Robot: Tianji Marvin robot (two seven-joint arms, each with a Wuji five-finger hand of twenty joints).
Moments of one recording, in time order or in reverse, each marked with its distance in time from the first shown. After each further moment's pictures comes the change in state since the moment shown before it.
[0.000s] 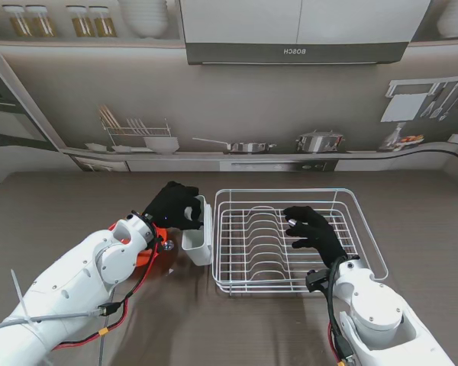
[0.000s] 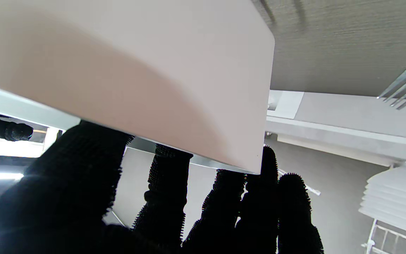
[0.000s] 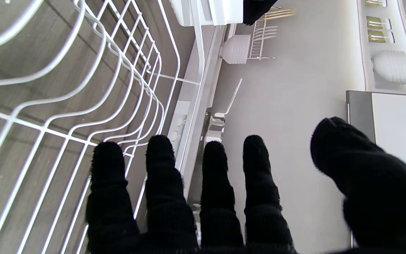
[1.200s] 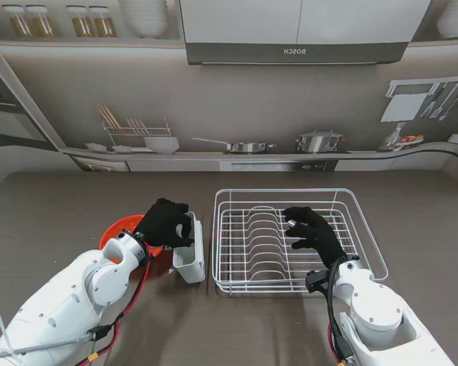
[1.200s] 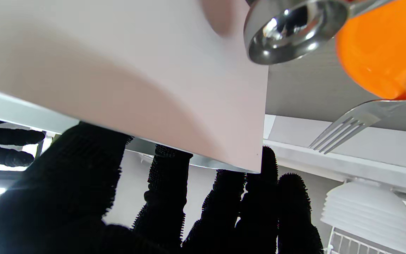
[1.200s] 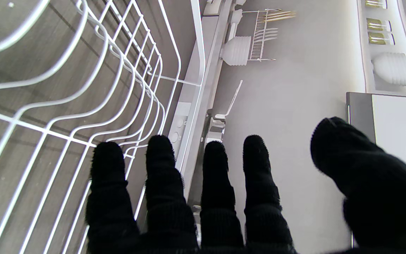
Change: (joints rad) left arm 0.163 0.028 -0.108 -0.133 0.067 0.068 -0.046; right arm -0.003 0.001 -0.001 -0.002 -0.002 0.000 0.003; left_hand -0.002 0.000 0.000 0.000 0.000 -0.001 0.001 -0.001 0.000 0.000 -0.007 0.000 -0.002 0.000 0.000 0.000 0.000 0.000 0.000 0.000; right_hand 0.000 0.000 0.000 0.000 0.000 0.000 0.000 0.000 0.000 -0.006 0.000 0.000 0.000 0.000 0.000 0.000 0.000 0.000 0.000 0.000
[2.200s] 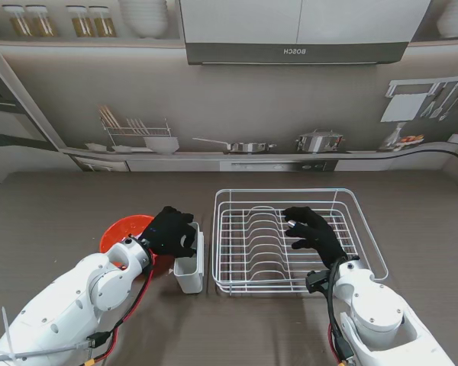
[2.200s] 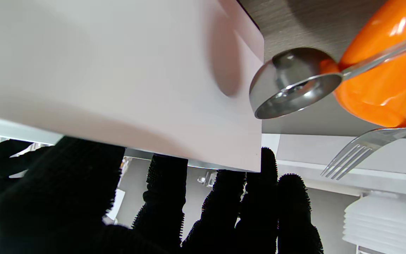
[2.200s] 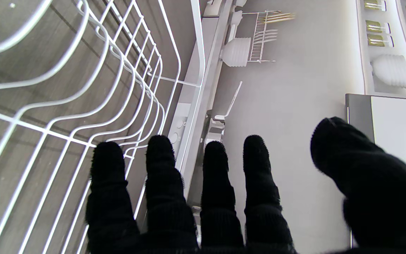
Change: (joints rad) left arm 0.002 0.023 0.052 -0.022 0.089 0.028 -0.035; right arm -0.001 0.002 0.001 -0.001 -0.003 -0.003 0.005; left_hand 0.000 0.018 0.000 0.002 0.000 -0.012 0.000 -0.012 -0.011 0.000 -0.004 -0.040 -0.006 0.000 -0.002 0.000 0.000 0.002 -0.010 0.000; right_hand 0.000 0.000 0.000 0.000 0.000 -0.002 0.000 0.000 0.000 -0.002 0.000 0.000 0.000 0.000 0.000 0.000 0.000 0.000 0.000 0.000
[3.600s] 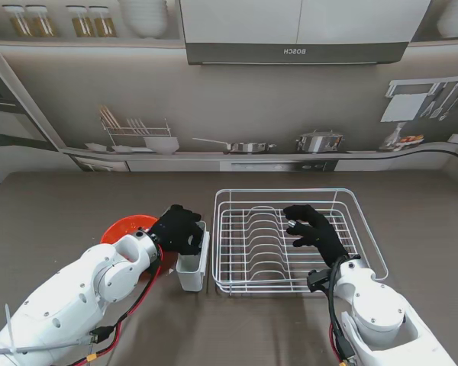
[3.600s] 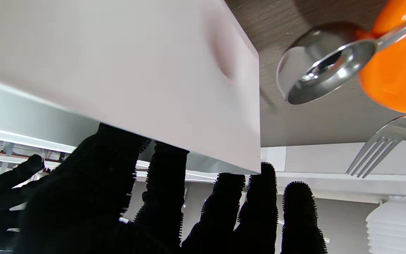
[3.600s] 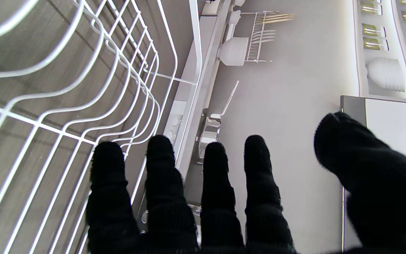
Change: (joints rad) left arm -0.041 0.022 0.059 -0.084 0.009 0.089 -0.164; right arm 0.002 0.003 0.004 0.001 -0.017 -0.020 0.003; left_hand 0.088 0.097 -0.103 0.076 -0.010 -0.011 -0.111 -0.225 -0.057 -0.002 -0.004 -0.549 -0.080 0.000 -0.251 -0.159 -0.004 0.055 -0.244 0.064; right_hand 0.000 -0.048 0.000 0.000 0.000 -0.012 0.000 0.000 -0.013 -0.001 -0.001 0.000 0.000 0.000 0.000 0.000 0.001 0.000 0.000 0.000
